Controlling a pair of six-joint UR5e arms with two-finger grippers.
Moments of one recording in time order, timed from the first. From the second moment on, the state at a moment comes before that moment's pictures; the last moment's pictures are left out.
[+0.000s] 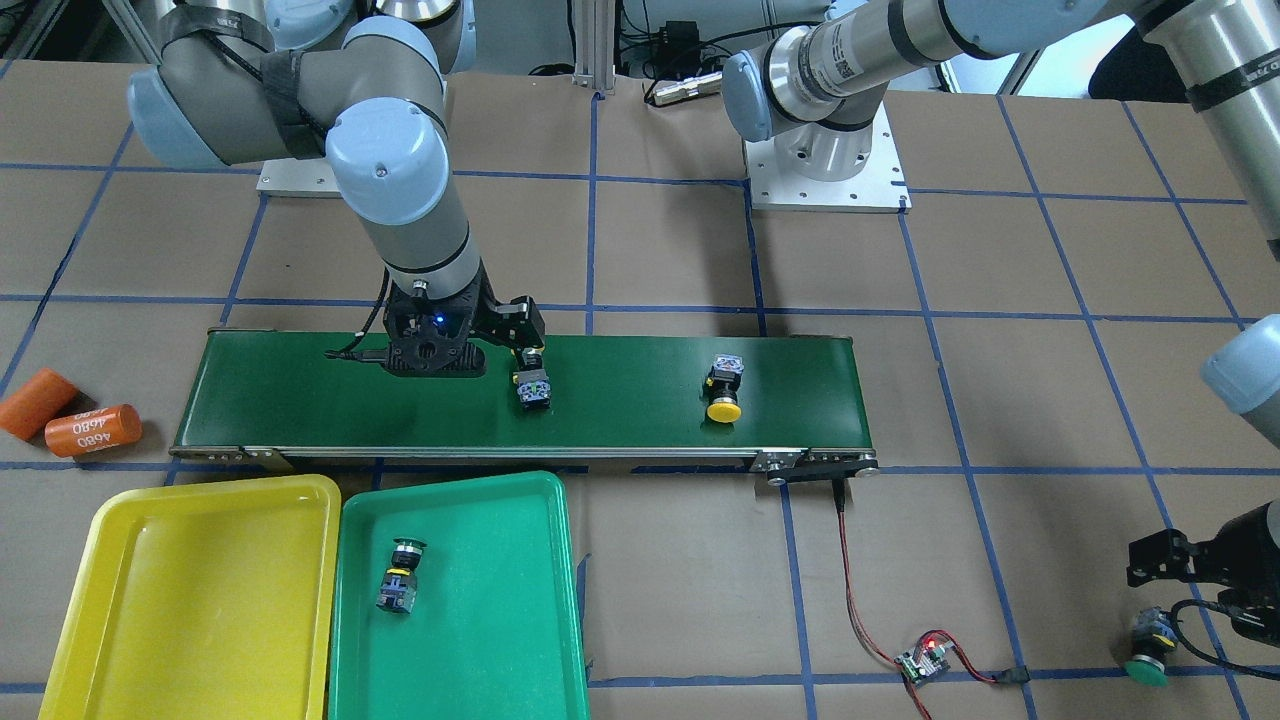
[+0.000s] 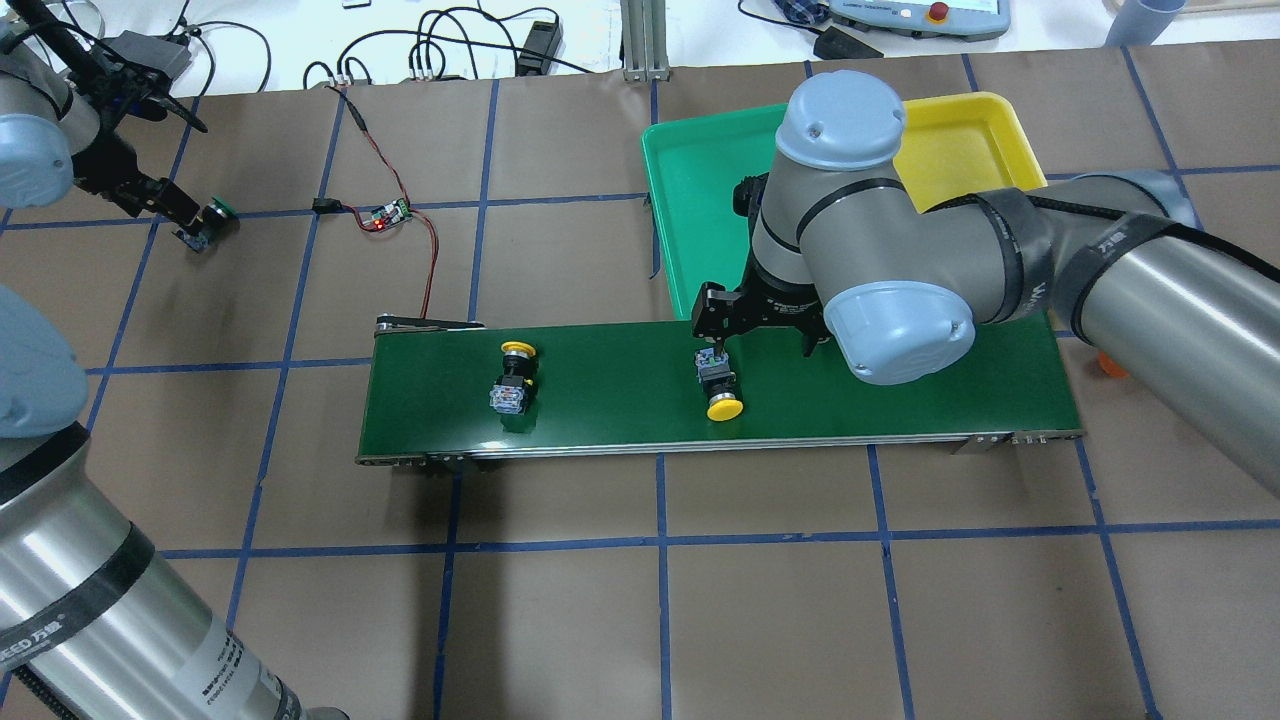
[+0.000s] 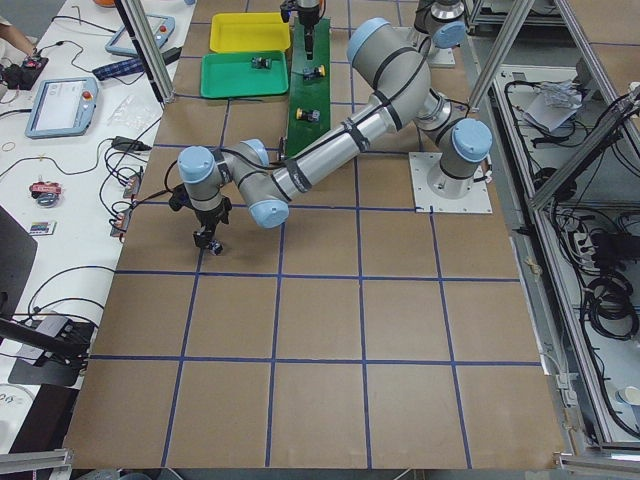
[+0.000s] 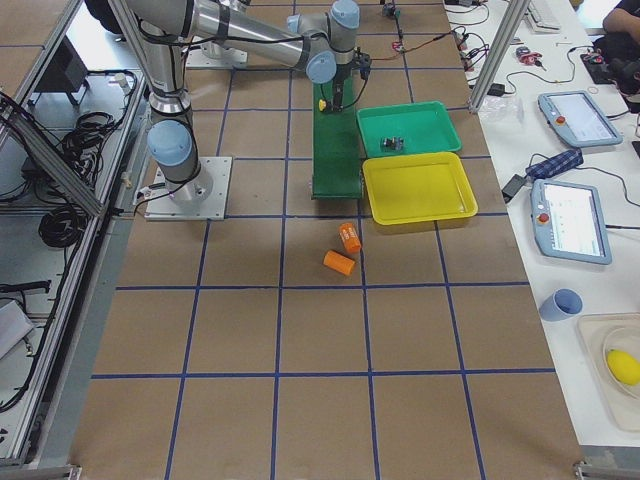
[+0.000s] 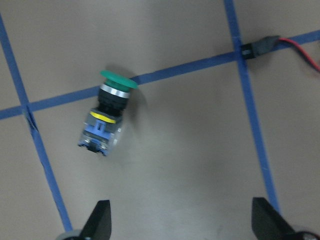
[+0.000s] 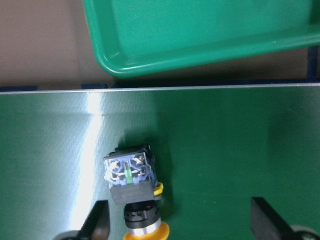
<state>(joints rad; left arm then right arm) -1.06 -2.35 -1.20 -1.08 1.58 0.94 1.79 -1.35 1.85 -2.04 -1.49 0.23</state>
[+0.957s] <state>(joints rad) -1.07 -2.40 -1.17 -1.17 1.52 0.96 1.82 -1.27 1.84 -2.06 -1.51 0.24</state>
